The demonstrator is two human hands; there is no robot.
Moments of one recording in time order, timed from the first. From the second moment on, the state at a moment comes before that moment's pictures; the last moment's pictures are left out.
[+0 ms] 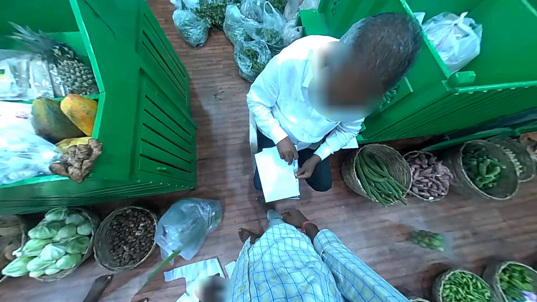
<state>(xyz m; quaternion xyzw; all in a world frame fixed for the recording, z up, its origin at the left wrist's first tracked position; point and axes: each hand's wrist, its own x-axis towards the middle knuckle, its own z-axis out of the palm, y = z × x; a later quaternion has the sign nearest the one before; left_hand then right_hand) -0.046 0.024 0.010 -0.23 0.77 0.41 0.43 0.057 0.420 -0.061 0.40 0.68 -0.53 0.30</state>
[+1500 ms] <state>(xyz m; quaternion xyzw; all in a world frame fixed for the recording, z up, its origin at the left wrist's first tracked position) -0.048 0.019 0.004 -0.23 0.77 0.41 0.43 0.063 0.418 -0.074 0.42 0.68 -0.53 0.29</state>
